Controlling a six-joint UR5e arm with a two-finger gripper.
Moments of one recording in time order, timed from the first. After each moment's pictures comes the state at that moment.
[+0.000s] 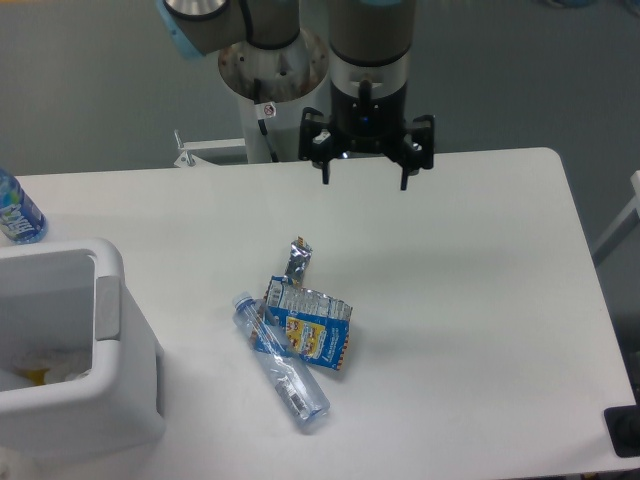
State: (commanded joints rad) arm 2.52 -1.68 -1.39 -1.54 1.57 0.63
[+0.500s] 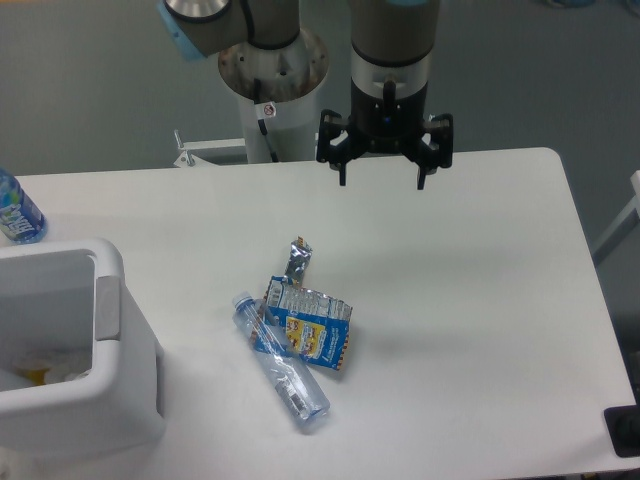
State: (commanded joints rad) arm 2.52 -1.72 -1.43 -1.46 1.55 0.62
